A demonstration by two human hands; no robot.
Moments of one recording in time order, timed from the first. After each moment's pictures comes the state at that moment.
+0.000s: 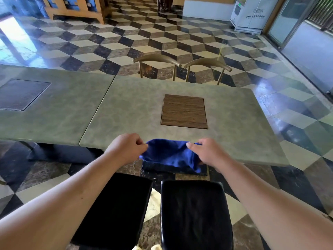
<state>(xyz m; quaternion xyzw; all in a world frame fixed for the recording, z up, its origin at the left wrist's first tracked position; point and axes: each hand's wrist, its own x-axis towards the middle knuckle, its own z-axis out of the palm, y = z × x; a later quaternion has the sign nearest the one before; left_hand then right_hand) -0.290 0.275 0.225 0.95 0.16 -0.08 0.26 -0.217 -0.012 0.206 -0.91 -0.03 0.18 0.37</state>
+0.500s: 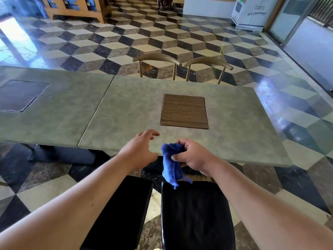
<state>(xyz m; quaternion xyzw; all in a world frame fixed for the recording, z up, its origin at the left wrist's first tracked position) -0.278 0.241 0.219 0.93 0.08 -0.09 0.35 -0.231 0.027 0.213 -0.76 -0.09 0.33 0.56</state>
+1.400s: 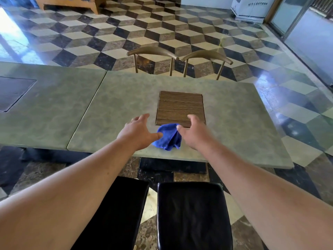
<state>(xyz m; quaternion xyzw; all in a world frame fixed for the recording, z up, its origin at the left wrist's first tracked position) -0.180 0.244 0.202 0.95 0.15 -0.08 0.24 -0.130 0.027 0.199 -0.94 -0.03 0.12 0.32</state>
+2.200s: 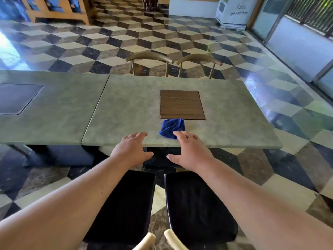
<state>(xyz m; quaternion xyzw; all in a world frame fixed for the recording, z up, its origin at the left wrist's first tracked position) -0.329 0.288 0.204 0.97 0.07 -0.10 0.19 -0.299 0.057 0.210 -0.97 -0.19 0.09 0.15</state>
